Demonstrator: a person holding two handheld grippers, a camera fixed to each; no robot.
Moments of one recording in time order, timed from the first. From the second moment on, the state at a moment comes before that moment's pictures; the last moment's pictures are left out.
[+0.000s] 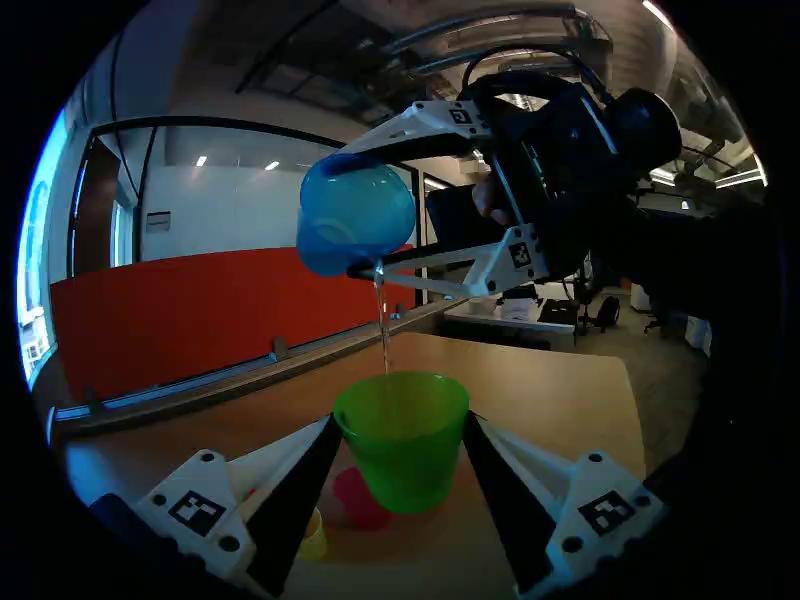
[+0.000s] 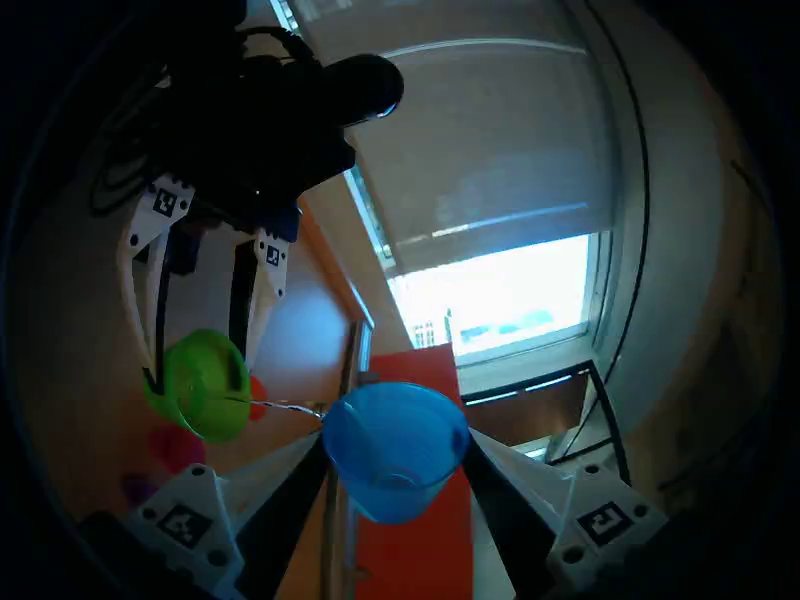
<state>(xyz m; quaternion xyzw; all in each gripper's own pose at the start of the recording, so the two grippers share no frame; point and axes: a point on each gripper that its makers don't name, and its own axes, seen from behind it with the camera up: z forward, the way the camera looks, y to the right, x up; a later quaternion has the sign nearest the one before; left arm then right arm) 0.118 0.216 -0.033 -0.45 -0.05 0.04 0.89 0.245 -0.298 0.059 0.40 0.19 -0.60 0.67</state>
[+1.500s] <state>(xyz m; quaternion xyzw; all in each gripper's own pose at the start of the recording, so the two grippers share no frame) 0.117 0.216 -0.034 -0.45 -0.05 0.04 0.89 0.252 -0.300 0.058 0.39 0.21 -0.62 0.64</state>
